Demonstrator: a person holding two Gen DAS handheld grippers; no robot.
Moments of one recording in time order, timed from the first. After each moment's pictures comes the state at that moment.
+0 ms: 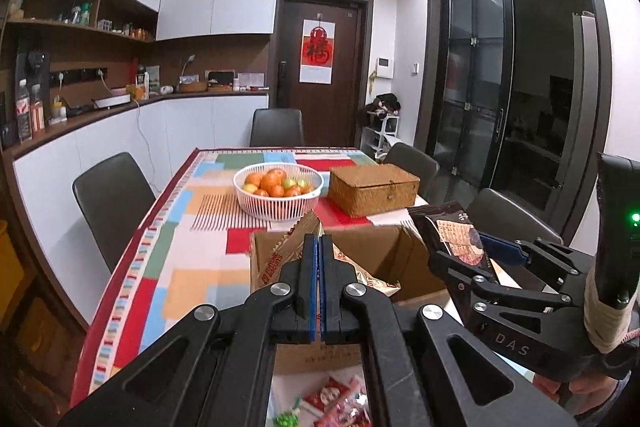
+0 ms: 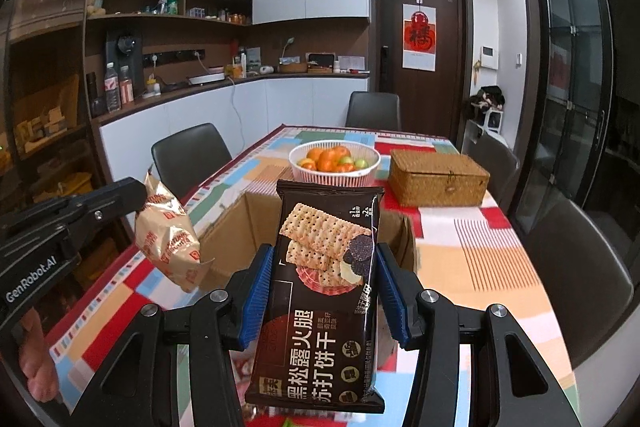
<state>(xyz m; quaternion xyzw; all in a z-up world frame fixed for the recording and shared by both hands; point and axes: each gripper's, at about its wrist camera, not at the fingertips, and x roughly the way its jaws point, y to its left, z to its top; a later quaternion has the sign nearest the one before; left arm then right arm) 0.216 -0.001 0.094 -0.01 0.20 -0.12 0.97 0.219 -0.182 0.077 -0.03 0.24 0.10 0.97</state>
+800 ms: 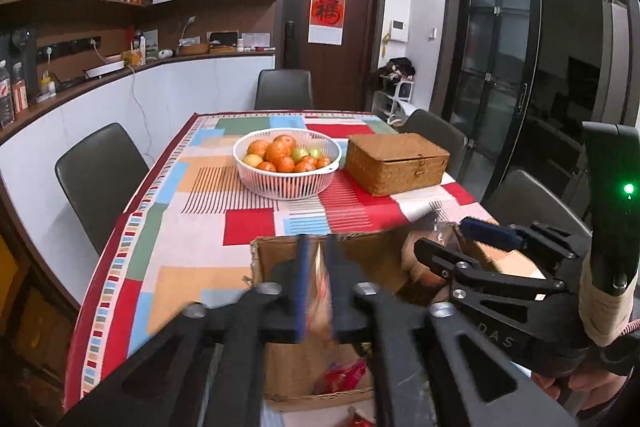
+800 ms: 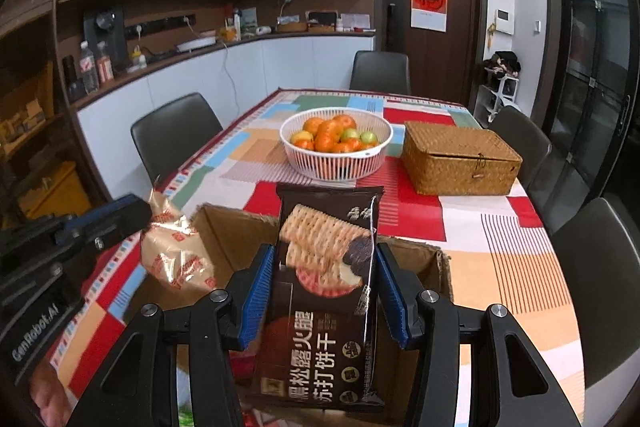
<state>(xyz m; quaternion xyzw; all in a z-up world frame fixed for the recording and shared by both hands) 0.320 -0.005 0.059 -0.01 0.27 -0.11 0.96 0.344 -0.170 0.051 -0.03 0.32 0.11 0.94</state>
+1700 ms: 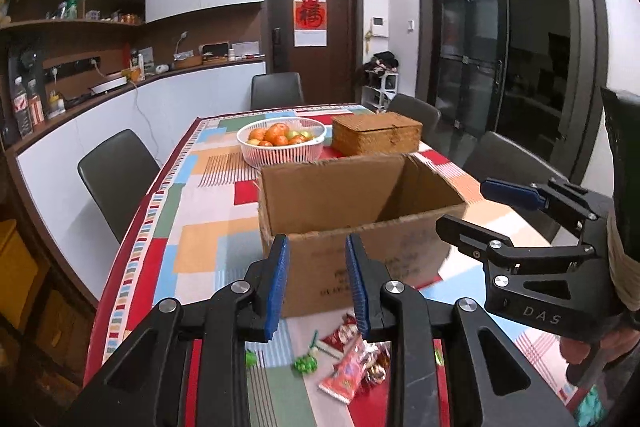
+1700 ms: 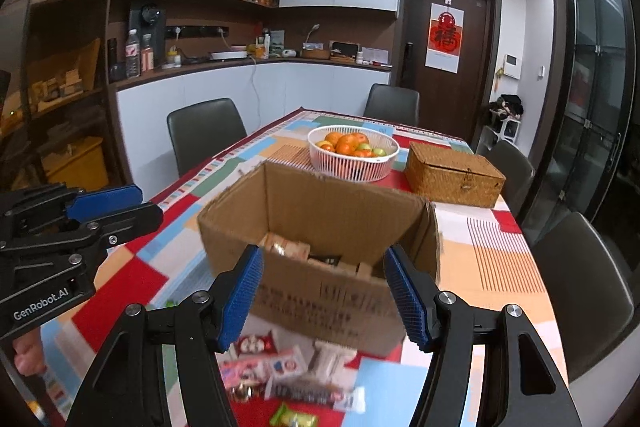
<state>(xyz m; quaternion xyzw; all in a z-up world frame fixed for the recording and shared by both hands) 0.176 -0.003 0.048 0.04 0.26 -0.13 0.96 0.198 -0.168 0.054 -0.08 0.25 0.13 0.96</state>
